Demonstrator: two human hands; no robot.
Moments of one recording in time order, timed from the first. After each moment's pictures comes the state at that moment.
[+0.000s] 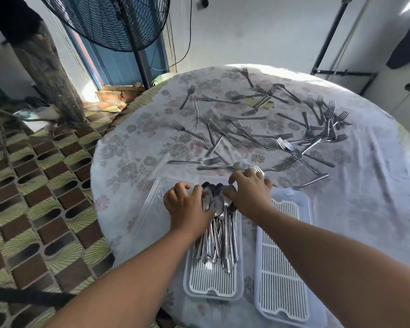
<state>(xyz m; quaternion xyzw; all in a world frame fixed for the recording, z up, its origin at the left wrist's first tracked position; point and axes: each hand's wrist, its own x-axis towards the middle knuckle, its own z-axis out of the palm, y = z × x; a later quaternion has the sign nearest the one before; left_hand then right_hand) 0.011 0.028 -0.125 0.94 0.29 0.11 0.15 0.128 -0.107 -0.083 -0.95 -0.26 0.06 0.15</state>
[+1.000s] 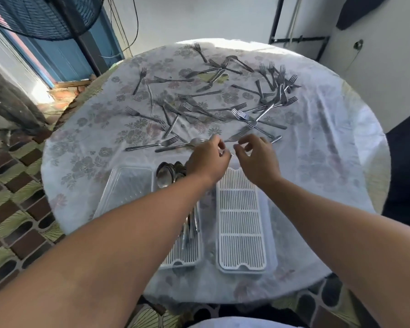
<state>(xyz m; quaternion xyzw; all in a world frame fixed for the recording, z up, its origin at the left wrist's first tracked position) 0.107 -0.083 -0.062 0.94 0.14 0.10 0.31 0.154 -0.223 -0.079 -0.91 -0.12 -0.04 0.39</state>
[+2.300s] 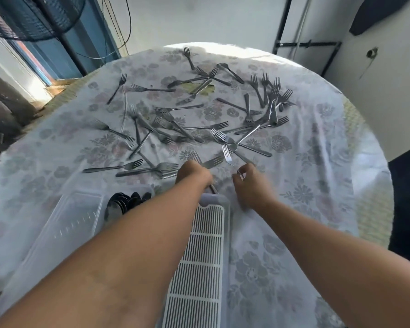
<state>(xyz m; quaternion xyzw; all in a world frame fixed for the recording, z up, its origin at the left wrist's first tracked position) 0.242 -0.124 -0.103 0.84 0.44 -0.12 0.29 0.269 -0.277 -0.133 -0.93 -0.08 0.15 0.33</state>
